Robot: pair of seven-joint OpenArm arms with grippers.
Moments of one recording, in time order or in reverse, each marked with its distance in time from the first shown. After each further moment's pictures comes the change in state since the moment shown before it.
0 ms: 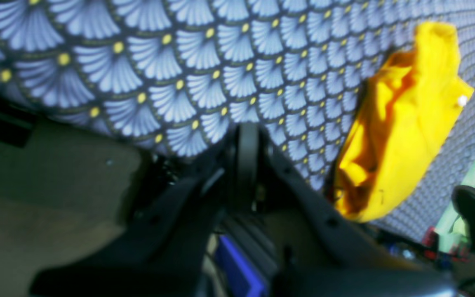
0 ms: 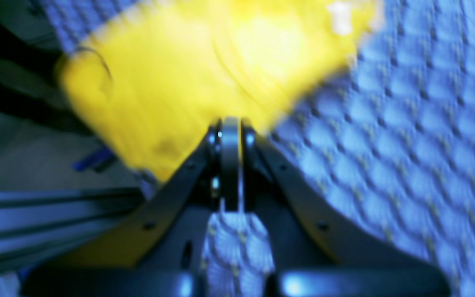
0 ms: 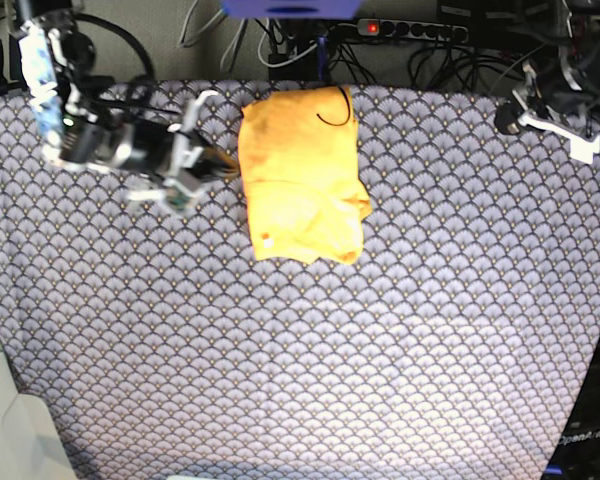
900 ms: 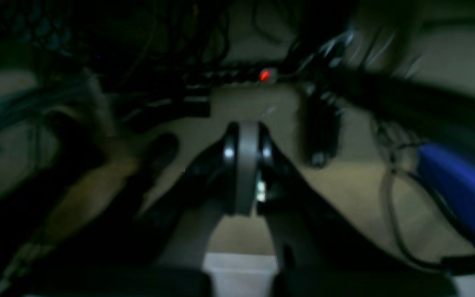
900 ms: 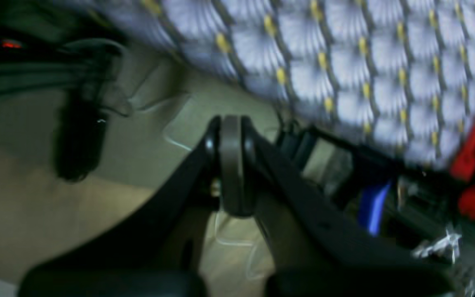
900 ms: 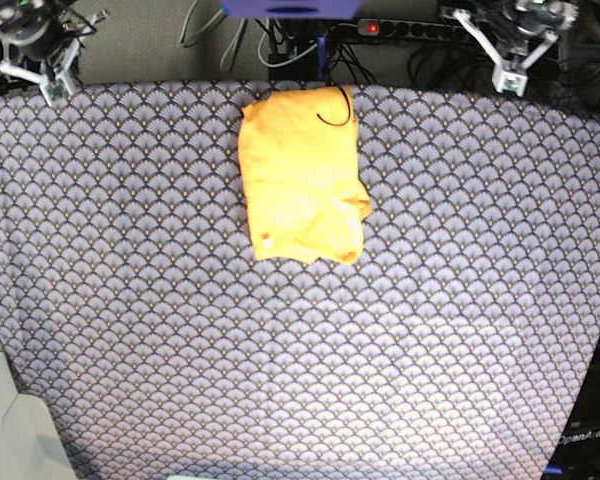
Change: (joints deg) left arm 6.0 21.7 -0.2 2.4 60.3 -34.7 -3.9; right arm -28.8 -17.0 38.1 -1.1 -36.8 0.1 12.5
